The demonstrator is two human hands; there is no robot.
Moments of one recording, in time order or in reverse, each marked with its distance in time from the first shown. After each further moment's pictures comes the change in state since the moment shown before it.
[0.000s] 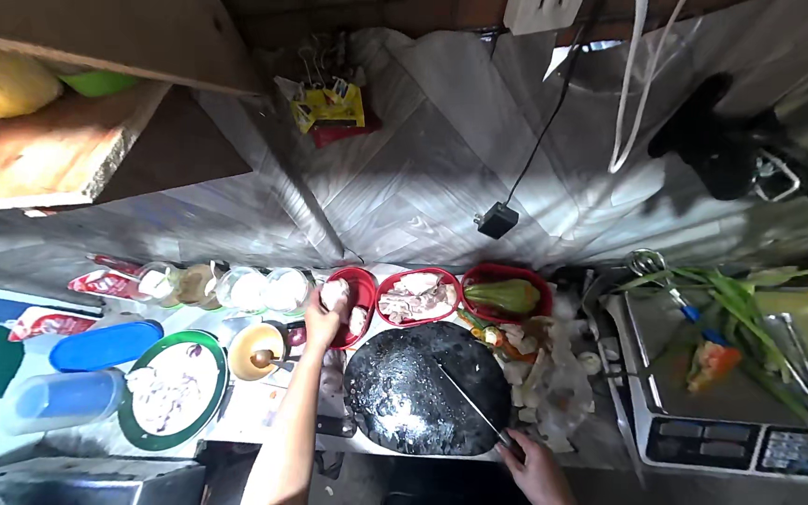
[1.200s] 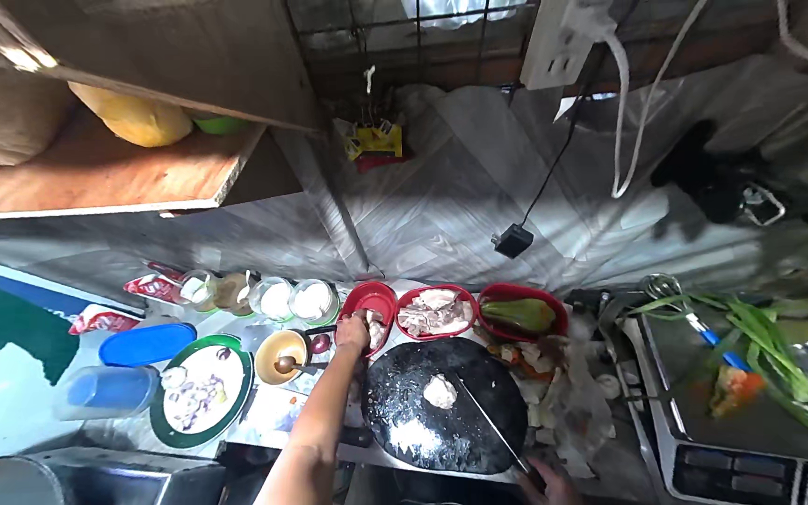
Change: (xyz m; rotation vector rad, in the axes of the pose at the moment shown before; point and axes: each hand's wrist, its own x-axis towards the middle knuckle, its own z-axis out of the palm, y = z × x) left_hand 0.013 0.003 0.019 0.880 -0.363 -0.261; right_hand -0.019 0.001 0.009 0.034 0.087 -0.039
